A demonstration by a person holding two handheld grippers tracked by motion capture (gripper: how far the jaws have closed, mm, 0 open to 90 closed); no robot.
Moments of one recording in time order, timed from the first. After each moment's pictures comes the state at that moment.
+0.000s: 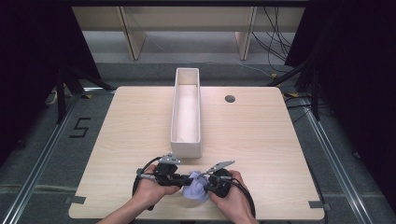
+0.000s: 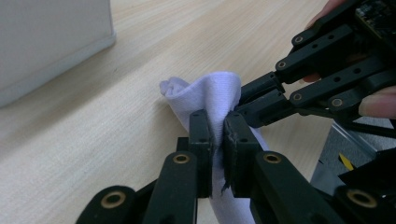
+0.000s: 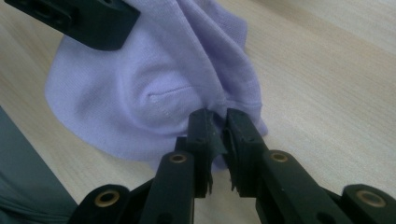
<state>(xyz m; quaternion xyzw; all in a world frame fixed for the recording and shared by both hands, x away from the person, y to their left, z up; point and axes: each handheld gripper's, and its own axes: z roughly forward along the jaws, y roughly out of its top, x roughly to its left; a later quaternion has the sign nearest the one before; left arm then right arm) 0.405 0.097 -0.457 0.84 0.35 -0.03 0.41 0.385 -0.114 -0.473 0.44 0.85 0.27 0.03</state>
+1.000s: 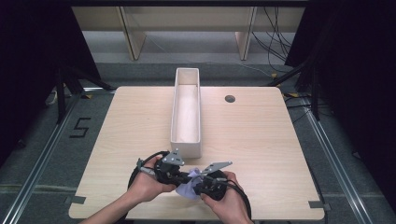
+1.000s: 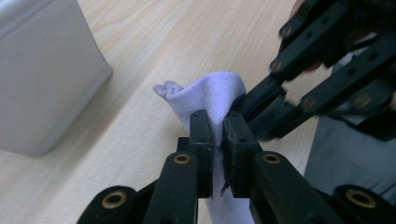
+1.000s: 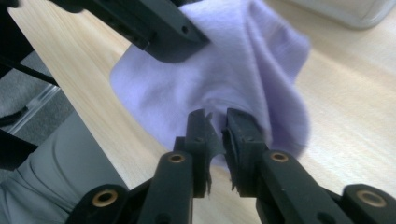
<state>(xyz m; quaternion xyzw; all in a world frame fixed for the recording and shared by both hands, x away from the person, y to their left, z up) 0.406 0.095 -0.424 0.90 0.23 0.03 0.36 0.373 -0.099 -0.454 0.40 0.85 0.34 0.01</state>
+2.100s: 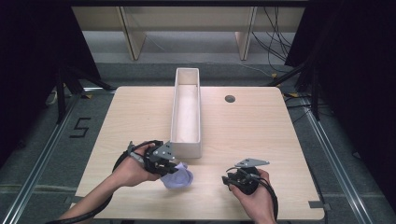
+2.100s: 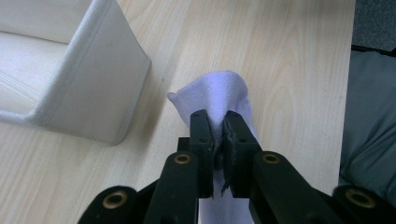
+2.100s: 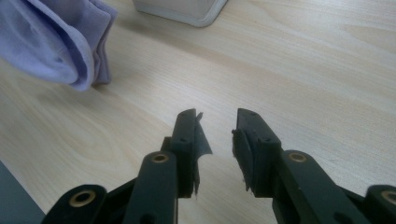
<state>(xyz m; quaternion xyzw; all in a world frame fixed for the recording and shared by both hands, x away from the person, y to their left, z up) 0.431 0.122 -0.401 0.94 0.13 0.06 0.31 0.382 -0.181 -0.459 0.49 0.79 0.35 0.08</state>
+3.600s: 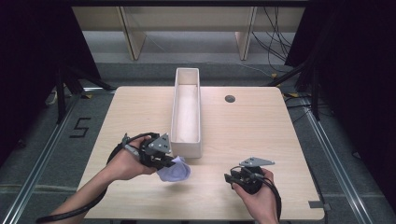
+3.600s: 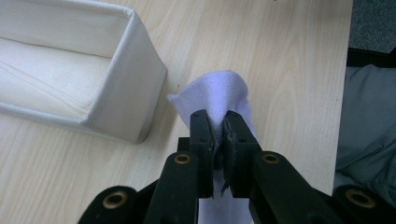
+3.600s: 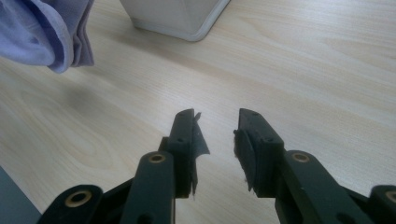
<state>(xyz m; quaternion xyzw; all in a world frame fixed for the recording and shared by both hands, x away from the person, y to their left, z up) 0.435 0.130 -0.372 0.94 0.12 0.07 0.30 0.382 -0.190 -0.453 0.49 0.78 0.37 0.09</state>
